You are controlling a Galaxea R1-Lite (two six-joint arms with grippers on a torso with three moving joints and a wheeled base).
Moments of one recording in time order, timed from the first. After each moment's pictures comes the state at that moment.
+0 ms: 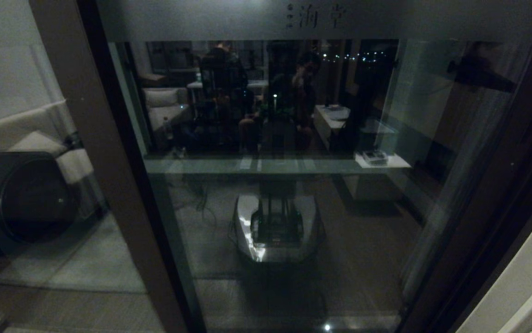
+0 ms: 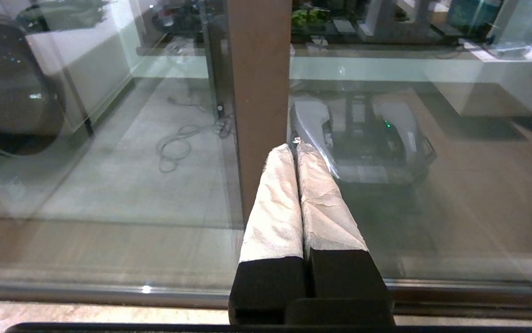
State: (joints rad) left arm 0.00 0.00 0.00 0.01 0.00 0.02; right arm -0.32 1.88 -1.86 0.27 -0.58 -0.04
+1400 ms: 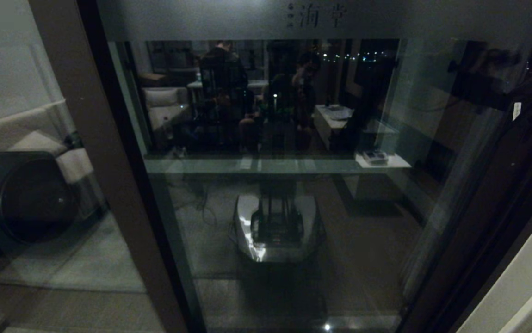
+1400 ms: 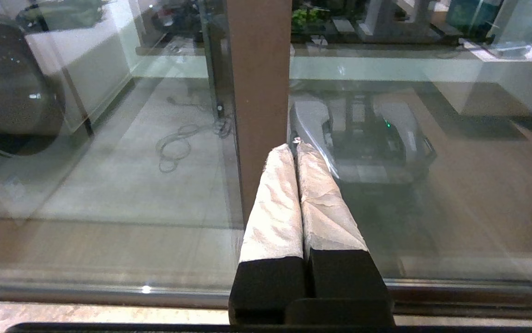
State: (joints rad) left arm 0.00 0.00 0.00 0.01 0.00 0.01; right arm -0.28 2.03 -1.95 0.26 -0.57 -0.07
